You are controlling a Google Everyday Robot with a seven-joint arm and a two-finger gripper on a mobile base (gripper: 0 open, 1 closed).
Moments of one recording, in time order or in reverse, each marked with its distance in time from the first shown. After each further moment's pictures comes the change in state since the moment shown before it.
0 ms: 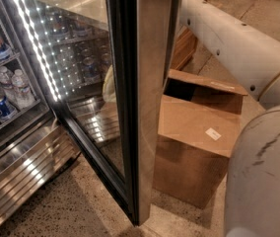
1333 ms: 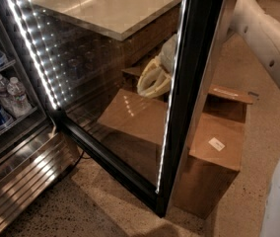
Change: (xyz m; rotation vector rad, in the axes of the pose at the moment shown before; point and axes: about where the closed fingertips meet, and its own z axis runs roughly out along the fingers) arm 0.038 0.046 -0.061 0.184 -0.119 0.045
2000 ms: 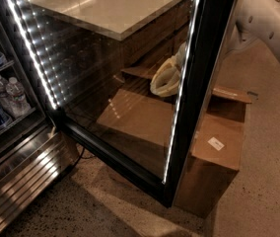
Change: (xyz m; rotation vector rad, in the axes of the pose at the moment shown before) arm 0.011 0.013 -0.022 0.101 -0.002 0.057
